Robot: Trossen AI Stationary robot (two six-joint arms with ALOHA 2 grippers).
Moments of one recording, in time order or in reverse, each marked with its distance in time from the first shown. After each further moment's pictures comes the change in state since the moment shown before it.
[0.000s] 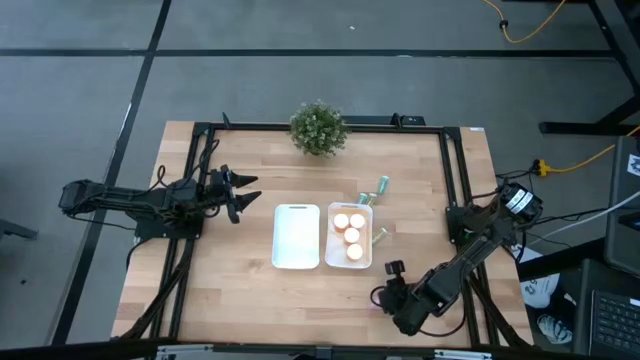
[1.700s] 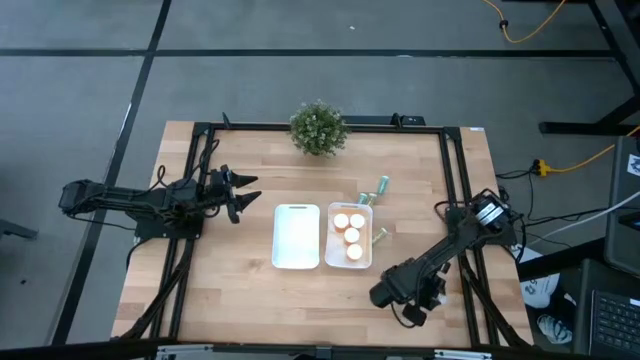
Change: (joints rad) left arm 0.000 0.000 0.000 0.000 0.000 0.000; right arm -0.196 0.236 0.222 -0.778 -0.985 0.498
